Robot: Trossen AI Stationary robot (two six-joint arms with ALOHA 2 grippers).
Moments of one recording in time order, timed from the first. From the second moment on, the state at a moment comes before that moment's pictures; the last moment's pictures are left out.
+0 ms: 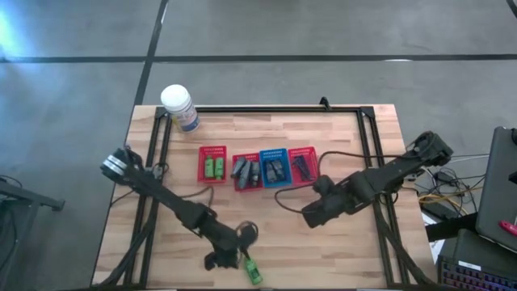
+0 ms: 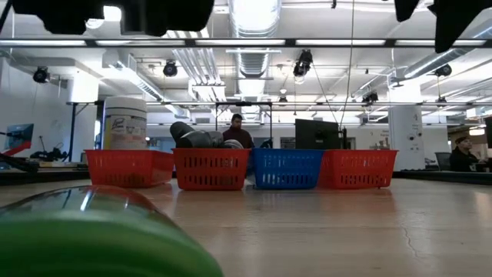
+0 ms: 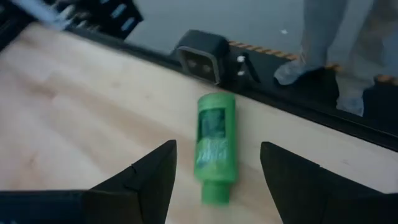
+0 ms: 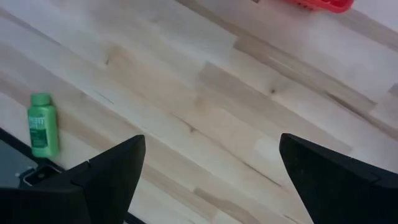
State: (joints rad) left arm -0.55 1.71 1.02 0.05 0.19 0.48; right arm 0.47 1.52 1.39 -1.22 0.13 1.54
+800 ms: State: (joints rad) left arm -0.52 2.09 1.47 -0.34 0.24 0.56; right arm 0.51 1.47 1.27 -1.14 0.12 1.43
